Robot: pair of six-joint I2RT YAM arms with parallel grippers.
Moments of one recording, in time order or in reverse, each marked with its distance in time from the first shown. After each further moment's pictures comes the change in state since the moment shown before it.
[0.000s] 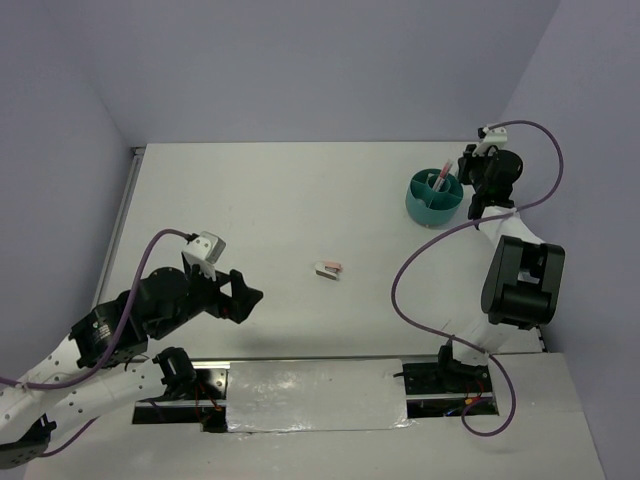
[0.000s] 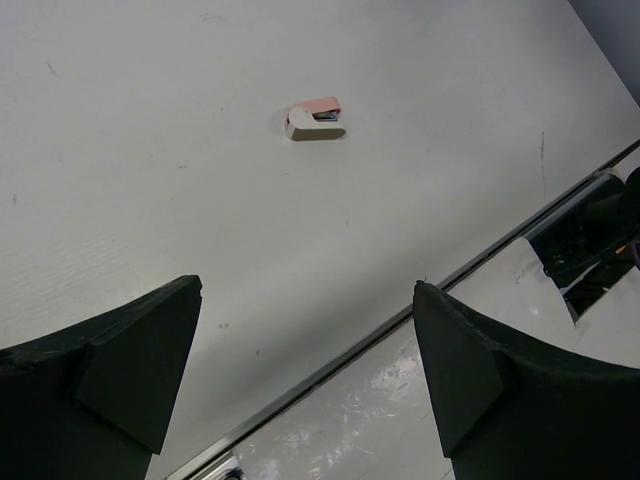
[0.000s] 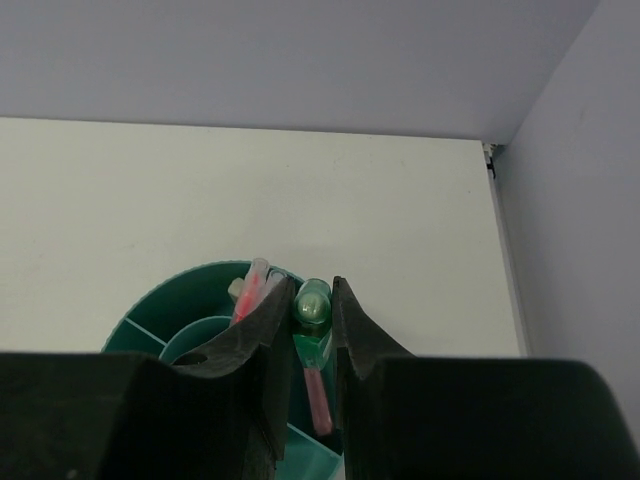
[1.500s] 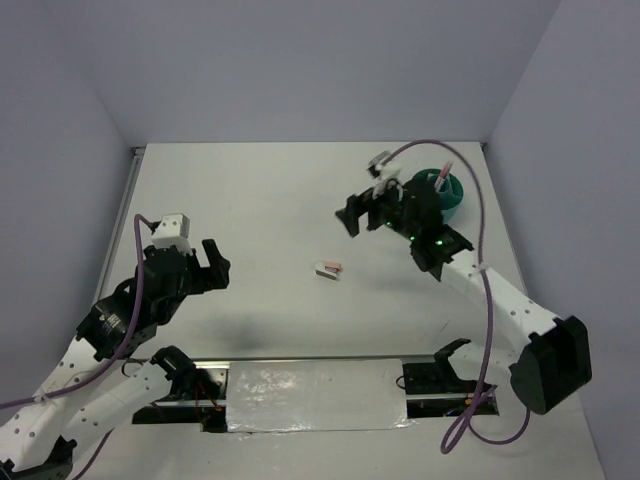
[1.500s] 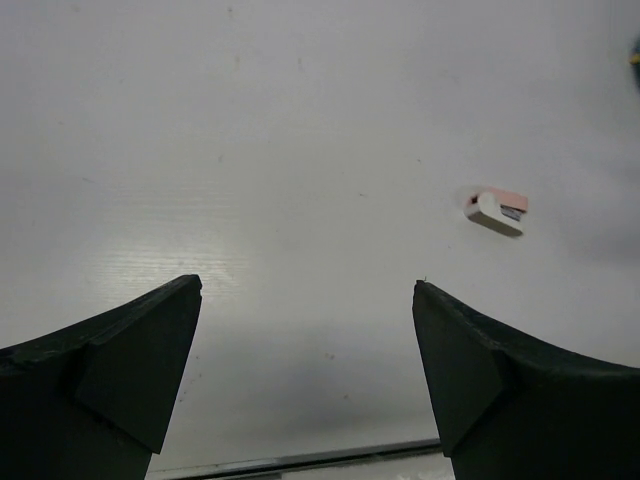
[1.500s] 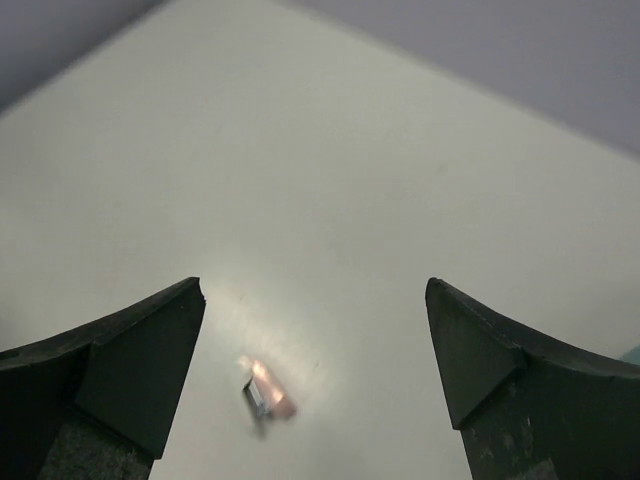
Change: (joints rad) left arm 0.274 0.045 -0.003 -0.068 -0.178 -0.084; right arm 0.648 -0.530 -0.151 -0.314 0.007 0.130
